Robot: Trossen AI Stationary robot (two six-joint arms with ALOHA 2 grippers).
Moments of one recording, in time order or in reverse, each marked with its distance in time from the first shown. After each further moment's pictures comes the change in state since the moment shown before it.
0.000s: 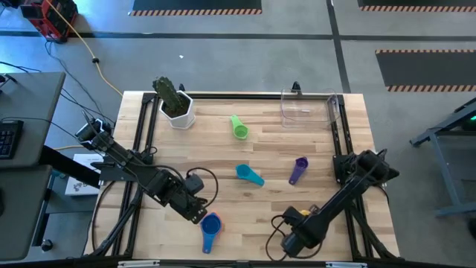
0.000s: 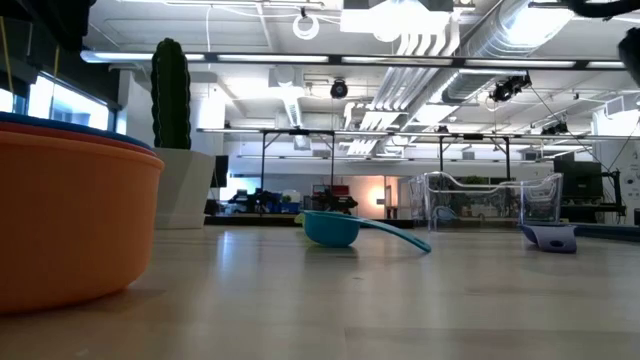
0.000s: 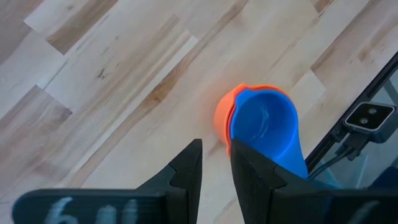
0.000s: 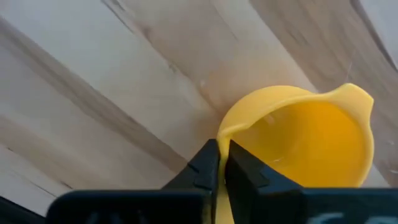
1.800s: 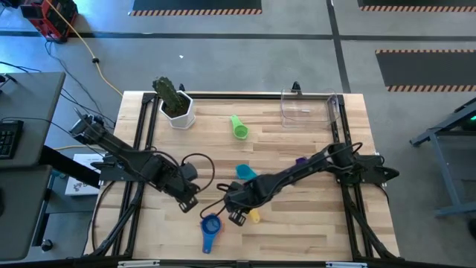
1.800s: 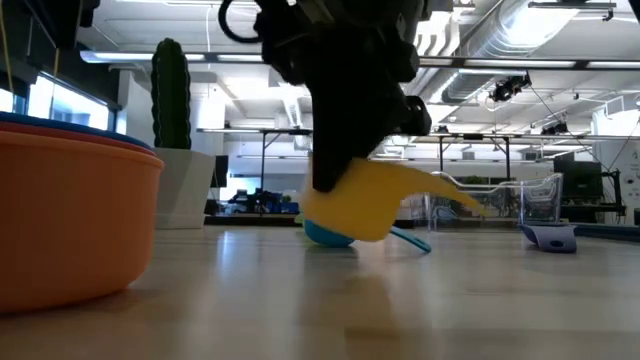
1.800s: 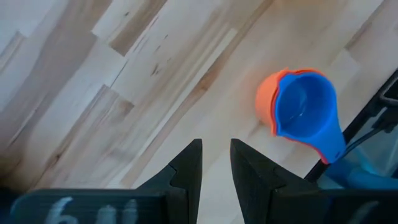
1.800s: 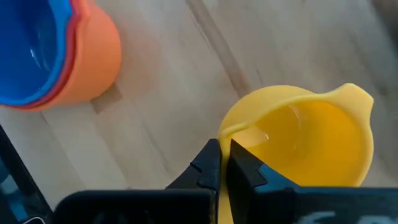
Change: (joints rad) left arm 0.087 -0.113 -0.001 -0.184 0.075 0.167; right arm -0.444 0.206 0.409 0.197 0.045 -0.681
